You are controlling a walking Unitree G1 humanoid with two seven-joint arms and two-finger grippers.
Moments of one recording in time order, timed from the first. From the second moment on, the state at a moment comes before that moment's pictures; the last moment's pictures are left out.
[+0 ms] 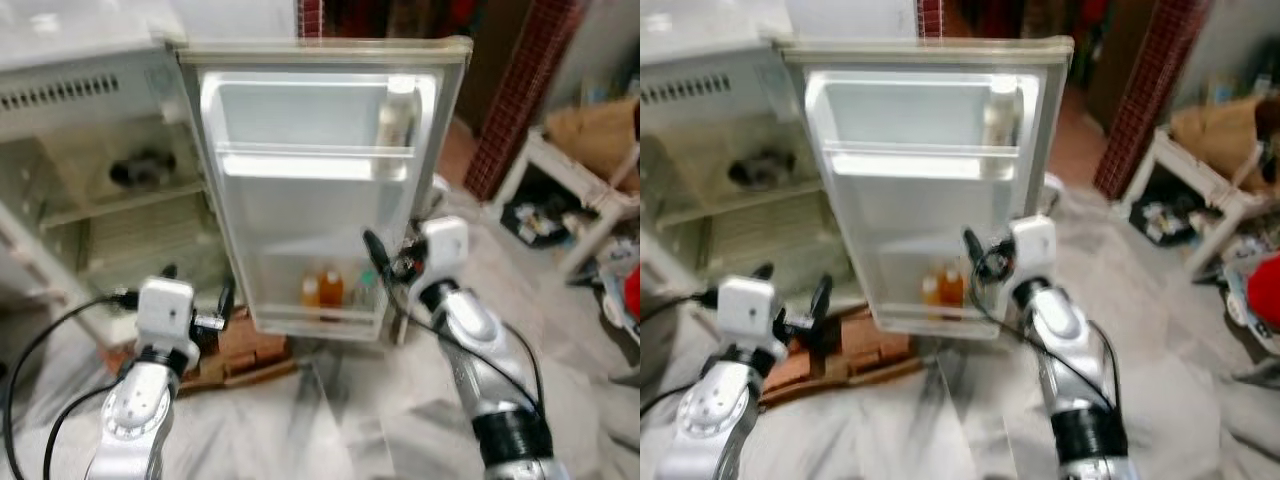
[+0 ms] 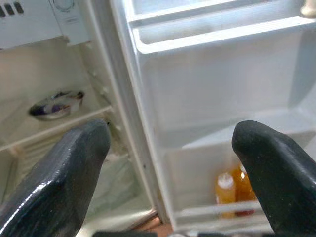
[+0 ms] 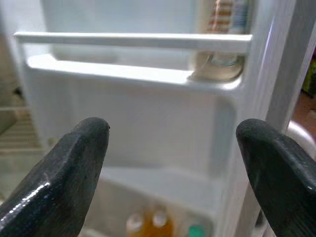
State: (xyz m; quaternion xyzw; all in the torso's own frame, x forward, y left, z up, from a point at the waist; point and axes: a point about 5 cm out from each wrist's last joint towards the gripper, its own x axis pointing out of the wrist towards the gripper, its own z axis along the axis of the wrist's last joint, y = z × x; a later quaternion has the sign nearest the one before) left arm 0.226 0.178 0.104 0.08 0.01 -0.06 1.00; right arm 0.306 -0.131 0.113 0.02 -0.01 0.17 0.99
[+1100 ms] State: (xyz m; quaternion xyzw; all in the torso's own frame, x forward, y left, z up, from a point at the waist) left arm 0.221 0.183 0.101 0.08 0.01 -0.05 1.00; right arm 0.254 -0.122 0.066 -0.02 0.18 0.52 0.83
